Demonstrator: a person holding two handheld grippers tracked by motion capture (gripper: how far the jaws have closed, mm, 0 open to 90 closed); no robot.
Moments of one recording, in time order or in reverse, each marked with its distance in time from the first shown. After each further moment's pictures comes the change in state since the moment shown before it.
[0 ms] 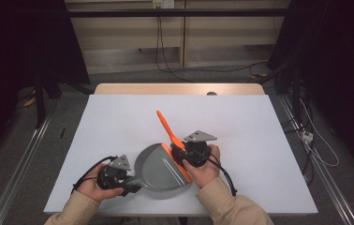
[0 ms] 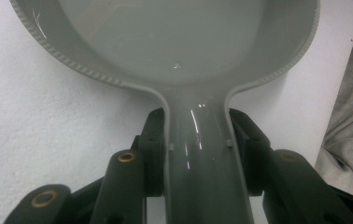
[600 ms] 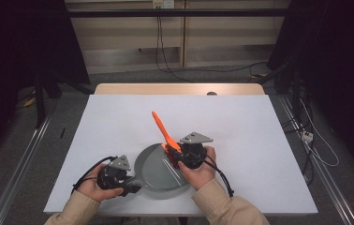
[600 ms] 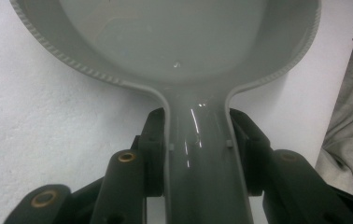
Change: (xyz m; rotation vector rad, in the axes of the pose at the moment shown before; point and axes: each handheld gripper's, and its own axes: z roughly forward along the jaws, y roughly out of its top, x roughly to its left) left arm 0.001 -0.001 0.001 0.004 -0.005 -0.008; right arm 0.013 0.000 0.003 -0.018 0.027 0.000
